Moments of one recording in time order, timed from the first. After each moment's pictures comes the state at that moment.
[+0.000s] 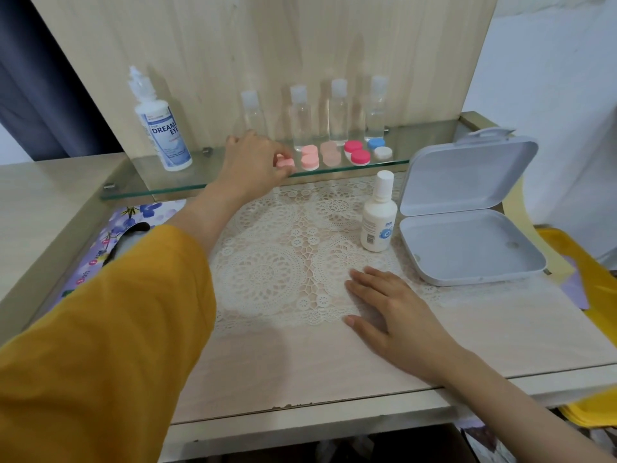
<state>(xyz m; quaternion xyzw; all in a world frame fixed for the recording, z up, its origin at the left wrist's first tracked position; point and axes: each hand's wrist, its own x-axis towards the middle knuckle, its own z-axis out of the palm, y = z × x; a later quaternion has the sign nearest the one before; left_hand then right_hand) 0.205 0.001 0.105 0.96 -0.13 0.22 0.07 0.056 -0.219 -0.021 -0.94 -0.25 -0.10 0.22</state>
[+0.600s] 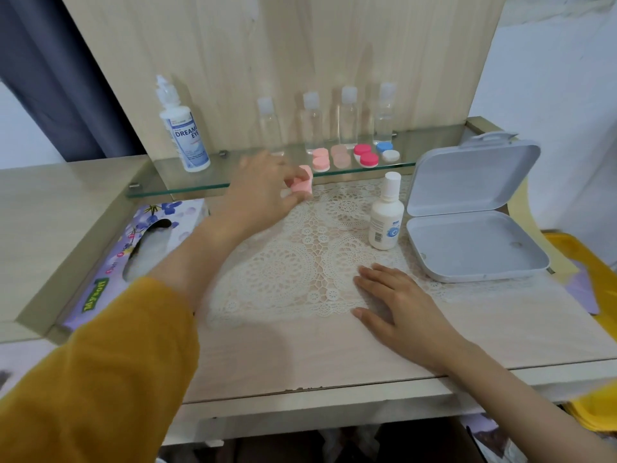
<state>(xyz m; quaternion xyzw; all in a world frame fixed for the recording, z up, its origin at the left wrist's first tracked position) 0.142 0.005 0.103 0.94 -0.21 0.24 0.11 0.056 -0.218 -0.018 -0.94 -0.24 -0.09 0.22</state>
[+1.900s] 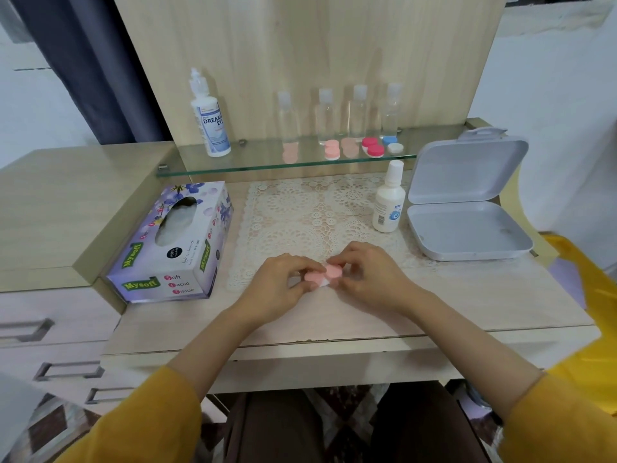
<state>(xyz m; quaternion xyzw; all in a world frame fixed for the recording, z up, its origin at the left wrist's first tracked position) 0.032 0.010 0.002 0.92 -0.19 0.07 0.34 0.055 -0.175 0.013 -0.92 -0.25 -0.03 0.31</state>
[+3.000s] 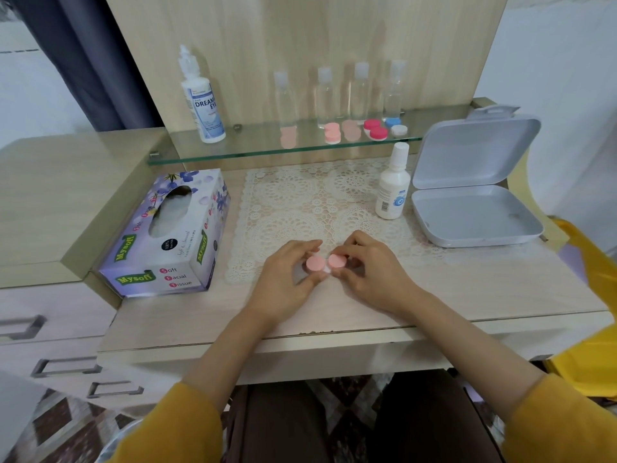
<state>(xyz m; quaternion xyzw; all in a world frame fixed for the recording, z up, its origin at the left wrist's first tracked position) 0.024 -0.002 -0.011 0.89 -0.14 0.15 0.41 0.053 -0.171 -0.012 -0.89 -0.26 -0.10 0.36</state>
